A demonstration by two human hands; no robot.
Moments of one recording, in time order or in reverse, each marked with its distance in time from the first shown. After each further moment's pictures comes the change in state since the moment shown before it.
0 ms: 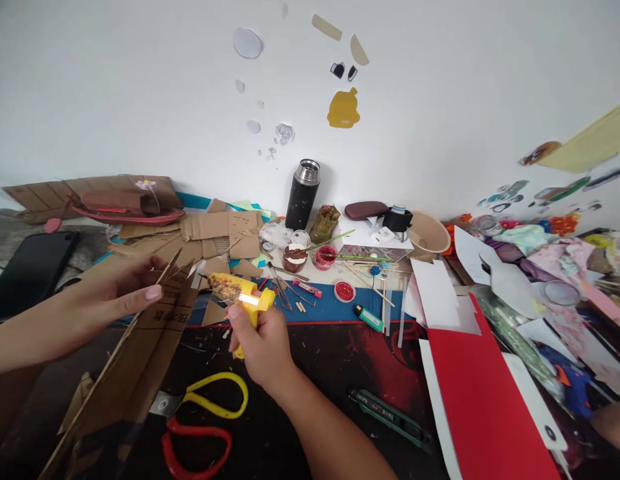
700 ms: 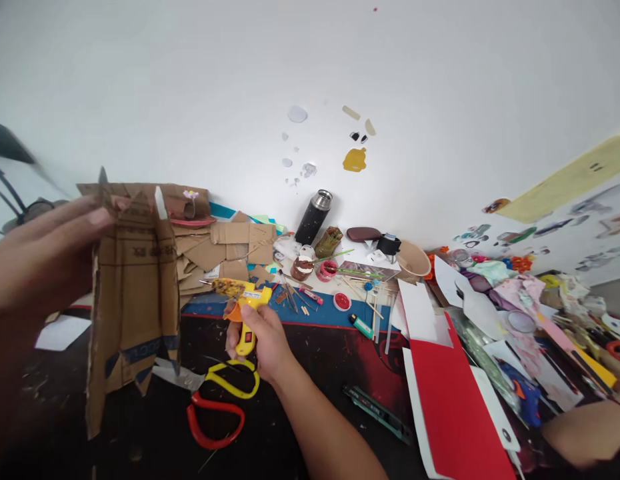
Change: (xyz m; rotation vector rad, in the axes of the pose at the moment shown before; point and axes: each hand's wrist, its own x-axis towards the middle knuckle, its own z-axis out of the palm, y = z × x) left_hand -0.040 0.038 -0.035 -0.534 0.530 0.109; right_hand -0.004 -0.005 0.023 0.376 -0.248 0.106
